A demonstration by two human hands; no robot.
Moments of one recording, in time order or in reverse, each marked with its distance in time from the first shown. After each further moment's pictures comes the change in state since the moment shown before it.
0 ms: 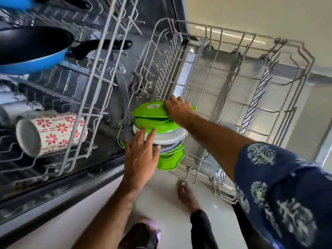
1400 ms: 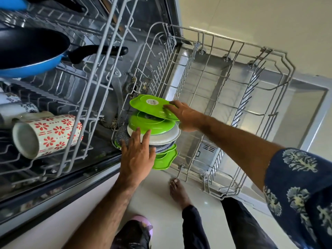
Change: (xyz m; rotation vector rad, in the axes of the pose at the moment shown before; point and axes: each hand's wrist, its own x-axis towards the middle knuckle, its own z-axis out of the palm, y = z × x) left_hand -0.003 0.013 -0.010 0.054 -0.067 -0.046; right_hand -0.030 0.045 -0.011 0.267 -0.098 -0.149
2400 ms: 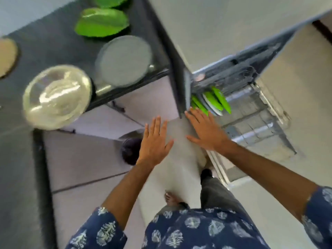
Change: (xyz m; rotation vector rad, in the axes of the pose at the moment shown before) left_hand -0.488 0.010 -0.171 -0.226 0.171 -0.448; right_hand -0.386 -0.391 -0.036 -0.588 -0.057 -0.537
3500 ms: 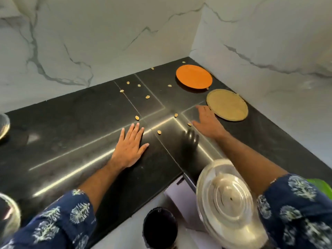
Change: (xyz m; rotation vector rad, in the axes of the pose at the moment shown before) left_hand -0.213 -0.509 0.000 -0.301 0.414 -1.197; right_hand 0.500 -0.608 -0.028 -0.180 -0.203 -0.877
